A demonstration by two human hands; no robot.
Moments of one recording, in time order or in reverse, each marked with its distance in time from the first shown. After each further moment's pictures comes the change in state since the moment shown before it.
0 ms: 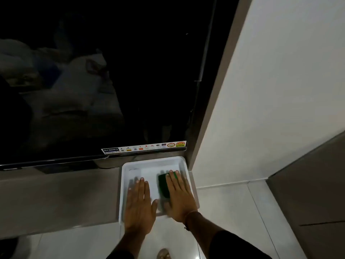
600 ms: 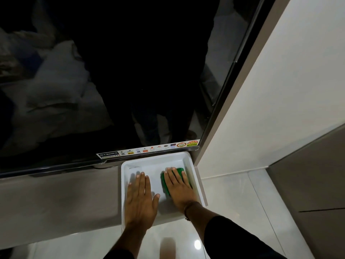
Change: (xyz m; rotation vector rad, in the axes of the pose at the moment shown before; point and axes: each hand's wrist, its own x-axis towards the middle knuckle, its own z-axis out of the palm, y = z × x) left_hand 0.034 -0.027 0.012 -0.039 -0.018 0.011; right_hand 0.046 0.005 0.042 -0.224 -0.130 -0.049
